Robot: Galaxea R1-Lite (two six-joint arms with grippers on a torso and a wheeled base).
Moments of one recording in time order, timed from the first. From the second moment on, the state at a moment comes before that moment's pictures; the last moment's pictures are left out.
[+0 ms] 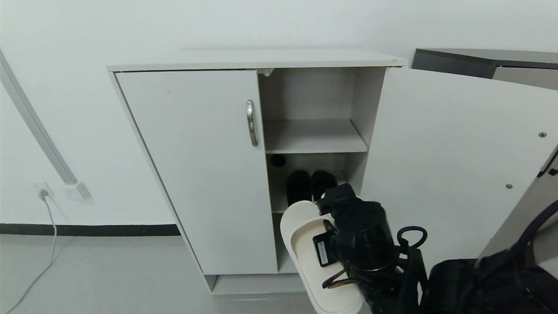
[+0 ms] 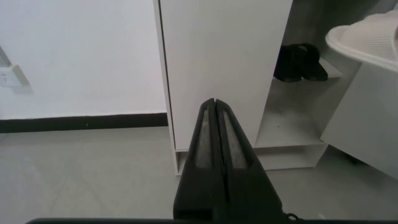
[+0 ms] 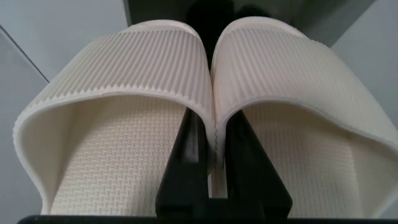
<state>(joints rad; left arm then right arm) 0.00 0.00 0.00 0.00 0.00 0.01 0.97 1.93 -0.87 -0.68 -0.69 0.13</state>
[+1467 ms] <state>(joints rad) 0.00 0.00 0.00 0.00 0.00 0.01 0.97 1.90 -1.25 -0.37 -0.90 0.23</state>
